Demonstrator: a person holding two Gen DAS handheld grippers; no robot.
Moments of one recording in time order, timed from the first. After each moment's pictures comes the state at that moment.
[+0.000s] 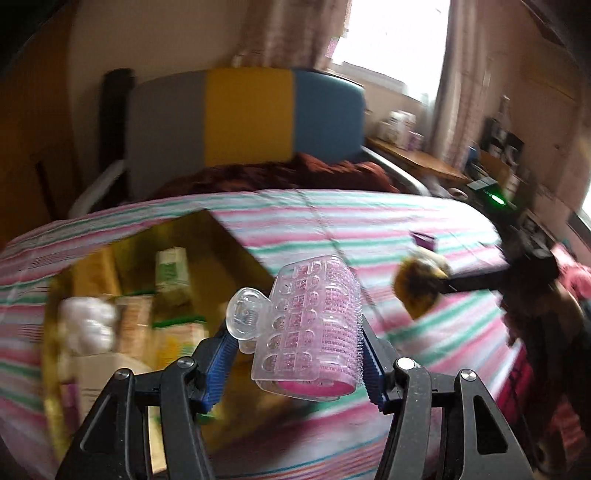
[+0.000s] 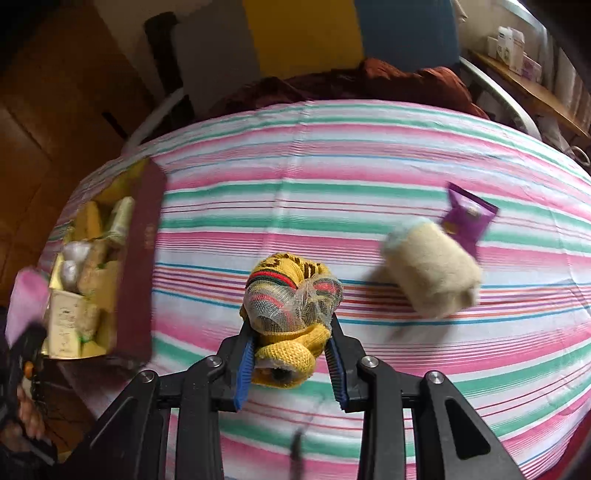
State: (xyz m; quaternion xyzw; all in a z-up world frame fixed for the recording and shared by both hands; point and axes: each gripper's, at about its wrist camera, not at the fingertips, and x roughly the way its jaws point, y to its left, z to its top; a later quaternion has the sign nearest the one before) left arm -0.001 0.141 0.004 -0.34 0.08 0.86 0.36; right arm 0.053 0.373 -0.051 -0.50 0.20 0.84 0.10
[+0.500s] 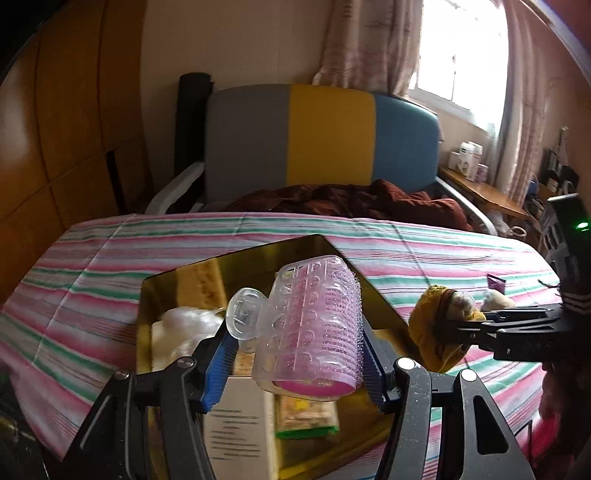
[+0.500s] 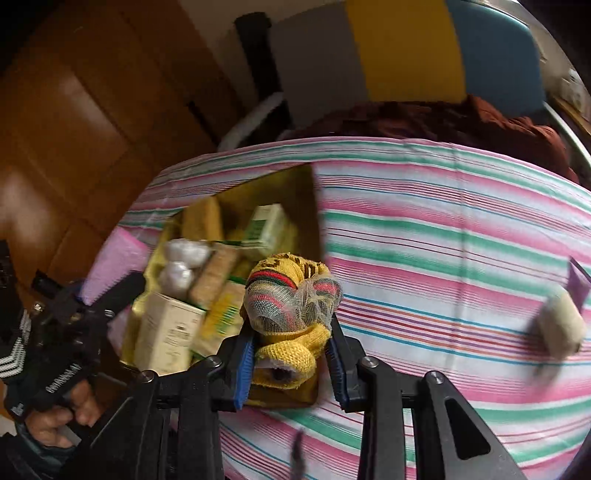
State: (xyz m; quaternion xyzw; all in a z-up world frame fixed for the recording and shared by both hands) left arm -0.043 0.071 0.022 -0.33 0.06 0.91 0.25; right arm -0.009 0.252 -0.008 -0.45 0.19 0.87 -0.03
